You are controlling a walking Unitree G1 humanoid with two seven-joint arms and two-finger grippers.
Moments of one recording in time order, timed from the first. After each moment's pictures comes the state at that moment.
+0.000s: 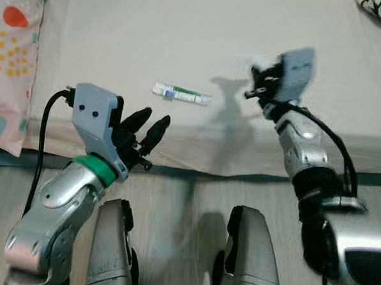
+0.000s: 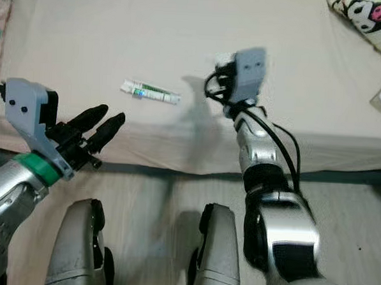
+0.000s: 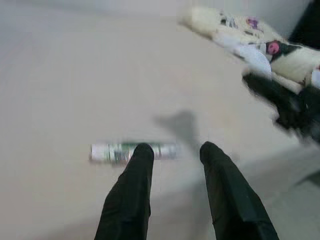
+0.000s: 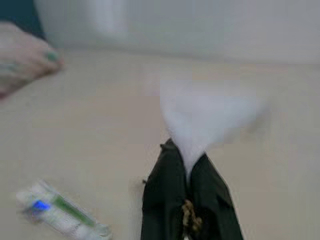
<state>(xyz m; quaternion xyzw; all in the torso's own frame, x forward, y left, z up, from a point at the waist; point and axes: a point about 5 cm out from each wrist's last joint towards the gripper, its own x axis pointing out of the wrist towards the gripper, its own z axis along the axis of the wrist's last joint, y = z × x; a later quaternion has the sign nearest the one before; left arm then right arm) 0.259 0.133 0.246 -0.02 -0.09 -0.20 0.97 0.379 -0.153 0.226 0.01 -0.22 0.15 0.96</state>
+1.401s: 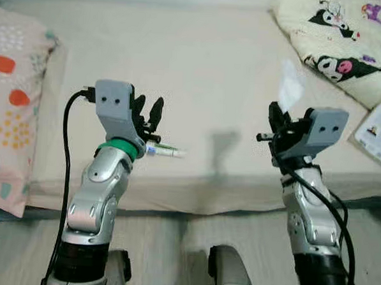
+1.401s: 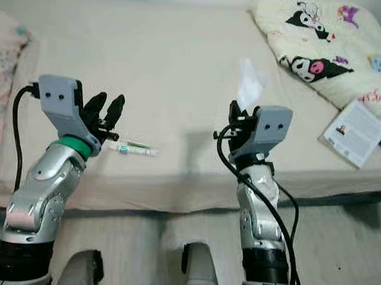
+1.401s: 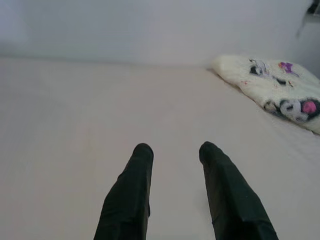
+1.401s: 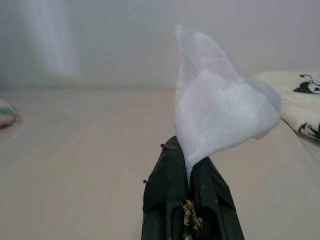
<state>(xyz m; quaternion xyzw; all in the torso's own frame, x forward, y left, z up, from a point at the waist) 0.310 0.121 0.216 -0.04 -0.09 -0.10 0.99 0.319 -0.165 0.195 0.04 -0.19 0.07 0.98</state>
